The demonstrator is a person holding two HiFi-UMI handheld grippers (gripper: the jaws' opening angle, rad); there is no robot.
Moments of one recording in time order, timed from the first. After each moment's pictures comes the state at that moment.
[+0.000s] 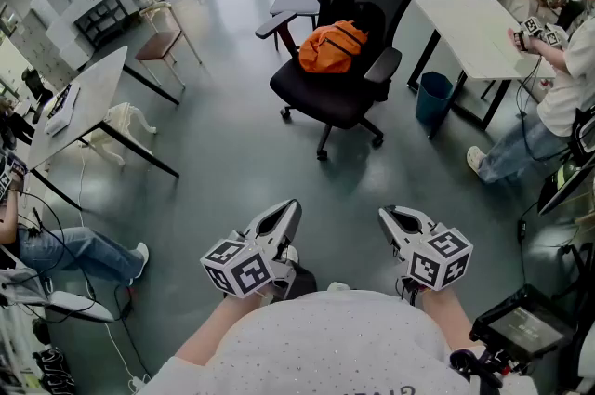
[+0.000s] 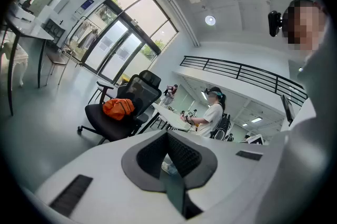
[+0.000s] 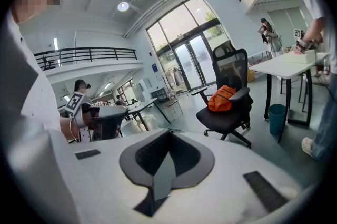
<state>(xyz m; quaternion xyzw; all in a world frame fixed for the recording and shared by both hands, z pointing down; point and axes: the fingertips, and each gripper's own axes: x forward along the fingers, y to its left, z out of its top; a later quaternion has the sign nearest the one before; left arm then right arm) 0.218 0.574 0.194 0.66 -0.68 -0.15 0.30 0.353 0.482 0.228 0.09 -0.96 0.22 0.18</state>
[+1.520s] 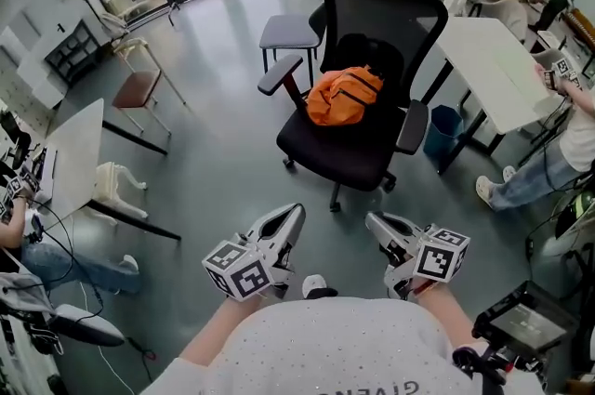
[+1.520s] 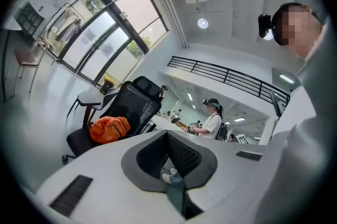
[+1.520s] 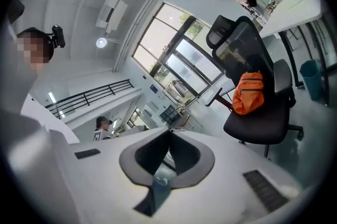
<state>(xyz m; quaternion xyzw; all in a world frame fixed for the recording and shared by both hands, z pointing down) -0.051 0.409 0.169 0.74 -0.60 -0.16 0.27 0.066 0.355 0.198 0.06 -0.91 0.41 0.06</state>
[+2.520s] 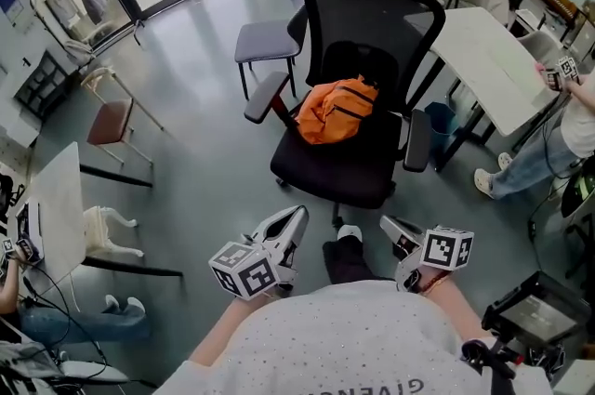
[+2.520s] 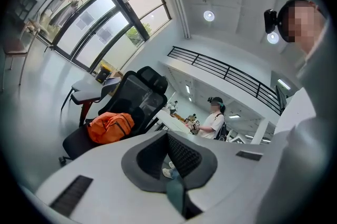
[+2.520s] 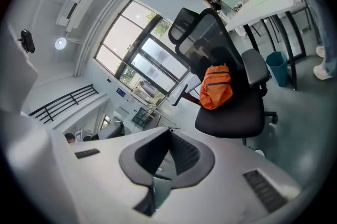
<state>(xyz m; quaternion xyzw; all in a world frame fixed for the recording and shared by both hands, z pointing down) -0.147 0.310 0.215 0.76 -0.55 -0.14 0.31 0.011 0.257 0.277 0.21 -0.85 0.47 0.11</state>
